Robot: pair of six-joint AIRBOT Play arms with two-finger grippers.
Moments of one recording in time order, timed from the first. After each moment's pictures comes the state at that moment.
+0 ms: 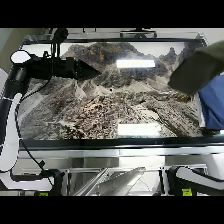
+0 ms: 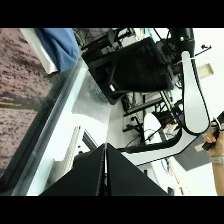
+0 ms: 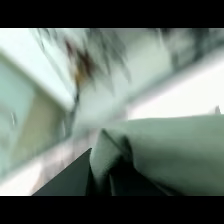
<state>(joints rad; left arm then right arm) -0.13 -1.53 1.60 0.16 -1.53 -1.13 -0.69 -1.36 1.55 -0.22 0.93 0.98</state>
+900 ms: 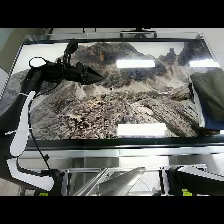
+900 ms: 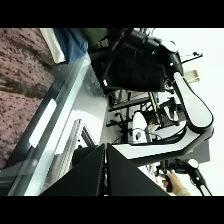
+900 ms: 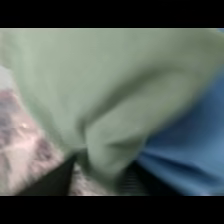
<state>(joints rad) -0.14 -1.67 1.60 0.16 -1.54 -1.14 -1.19 -1.38 1.16 -0.76 1.24 1.24</state>
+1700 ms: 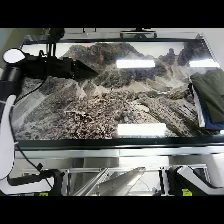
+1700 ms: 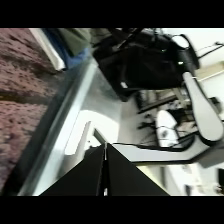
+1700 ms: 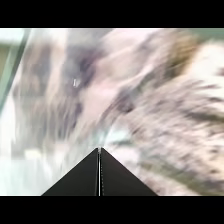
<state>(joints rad) -0.12 -1.42 1.60 0.28 -1.54 -1.16 -0.99 -1.09 1.05 -0.52 1.41 1.23</state>
